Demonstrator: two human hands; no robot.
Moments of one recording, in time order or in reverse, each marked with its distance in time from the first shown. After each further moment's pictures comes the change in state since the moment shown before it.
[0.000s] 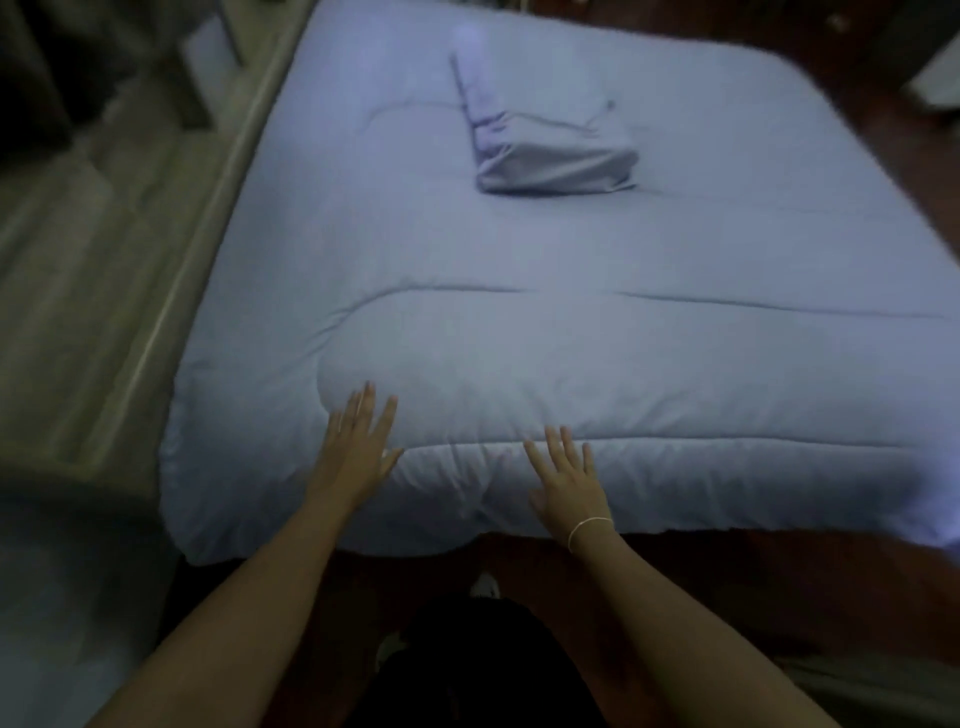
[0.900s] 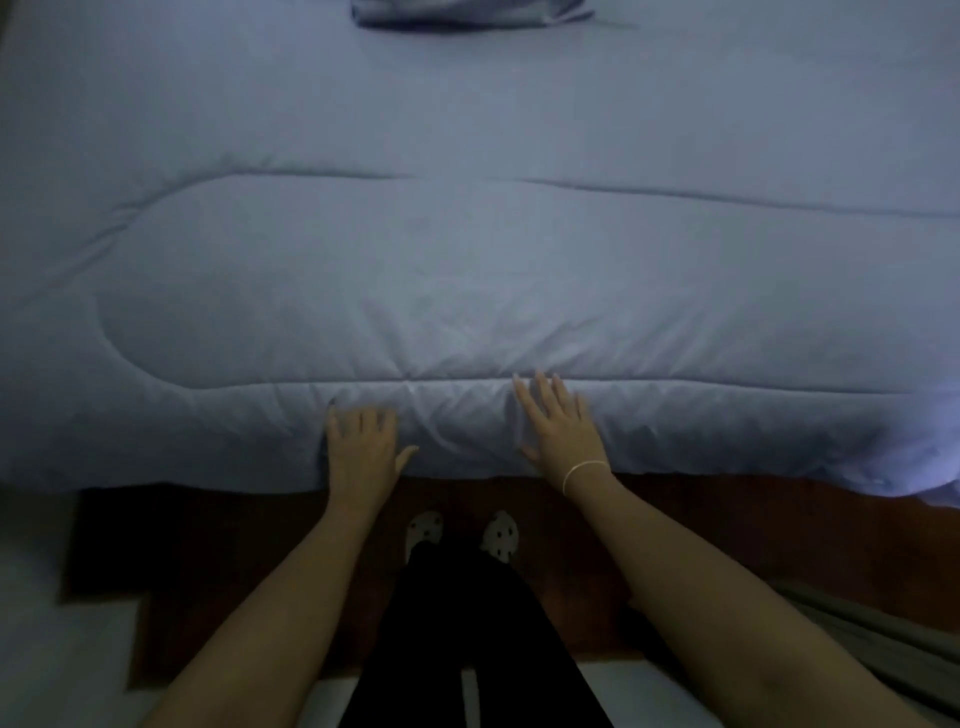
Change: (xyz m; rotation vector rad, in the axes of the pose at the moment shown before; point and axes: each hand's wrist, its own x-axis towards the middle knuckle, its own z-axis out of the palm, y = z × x) left_hand 0.048 0.268 0.118 0.207 -0.103 -0.144; right_hand 0.030 0.243 0.099 0.077 -0.061 -0.085
